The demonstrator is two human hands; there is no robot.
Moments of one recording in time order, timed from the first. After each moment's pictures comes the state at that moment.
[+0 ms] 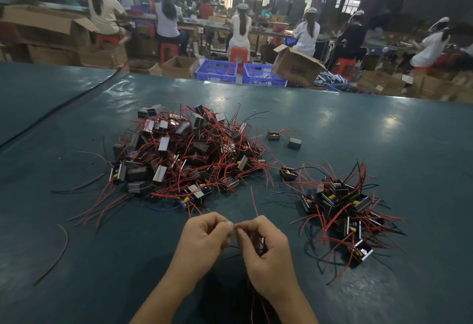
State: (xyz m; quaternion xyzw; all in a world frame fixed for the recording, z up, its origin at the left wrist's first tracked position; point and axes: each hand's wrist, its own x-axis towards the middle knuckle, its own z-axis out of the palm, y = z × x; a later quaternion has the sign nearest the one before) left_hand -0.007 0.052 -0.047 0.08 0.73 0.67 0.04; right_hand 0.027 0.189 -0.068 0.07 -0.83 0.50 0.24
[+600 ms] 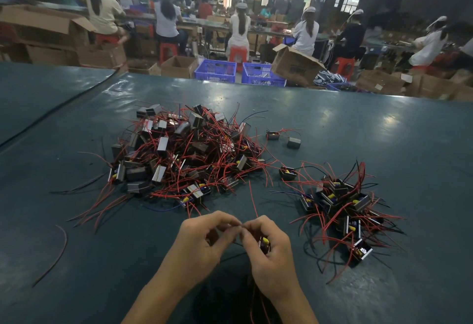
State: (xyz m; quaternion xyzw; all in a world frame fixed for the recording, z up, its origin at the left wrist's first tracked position) left_hand -0.006 0.038 -0.045 0.29 0.78 0.55 -0.08; right_hand 0.028 0.190 -0.063 0.05 -0.80 0.56 0.22
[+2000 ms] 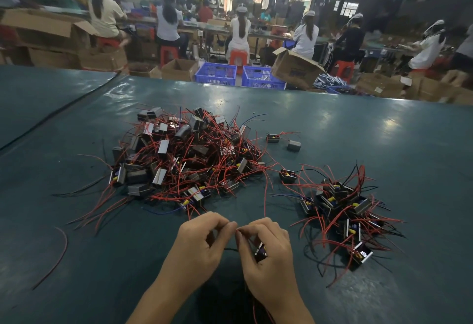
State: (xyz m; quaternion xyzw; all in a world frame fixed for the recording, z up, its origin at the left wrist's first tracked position) left_hand -0.009 0.040 -0.047 0.26 0.80 0.51 -0.15; right_hand 0.030 0.188 -0.067 0.07 -0.86 0.38 0.33
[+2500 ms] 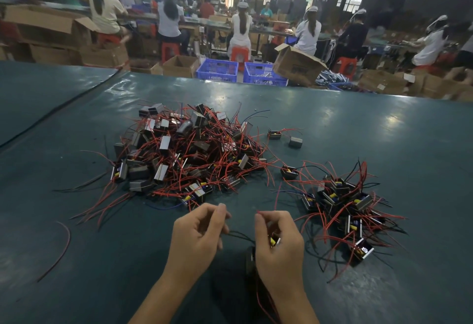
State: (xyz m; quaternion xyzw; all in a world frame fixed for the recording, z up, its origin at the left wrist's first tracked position) left_hand -0.005 0.048 -0.048 0.14 0.71 0.69 -0.09; right_hand 0.025 0.189 -0.068 -0.03 -0.81 0.46 0.37
